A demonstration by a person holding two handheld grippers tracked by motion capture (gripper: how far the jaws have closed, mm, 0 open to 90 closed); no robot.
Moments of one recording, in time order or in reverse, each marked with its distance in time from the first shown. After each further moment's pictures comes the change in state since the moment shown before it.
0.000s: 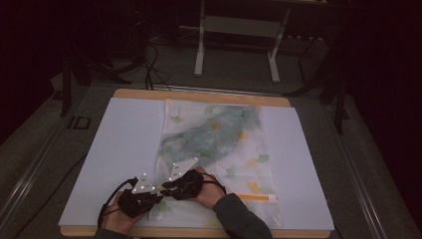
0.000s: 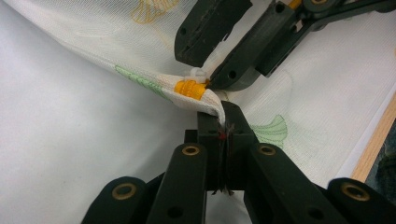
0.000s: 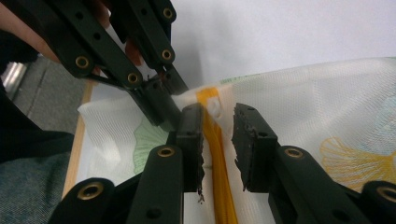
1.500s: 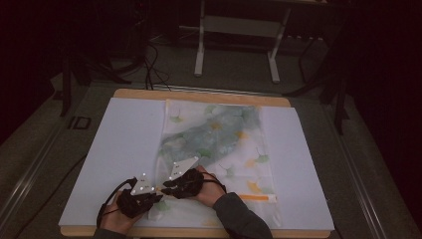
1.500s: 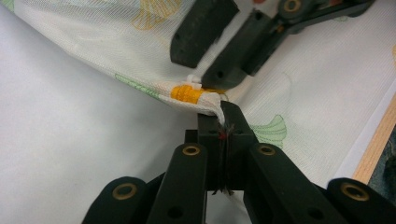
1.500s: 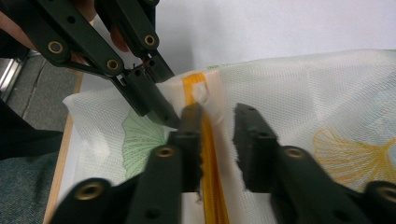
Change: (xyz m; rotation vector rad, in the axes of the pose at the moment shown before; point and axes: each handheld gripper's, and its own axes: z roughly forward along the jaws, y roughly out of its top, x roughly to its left) left arm -0.001 0.000 -0.003 -0.015 0.020 0.033; right arm -0.005 -0.003 0.001 0.008 -0.014 -0.002
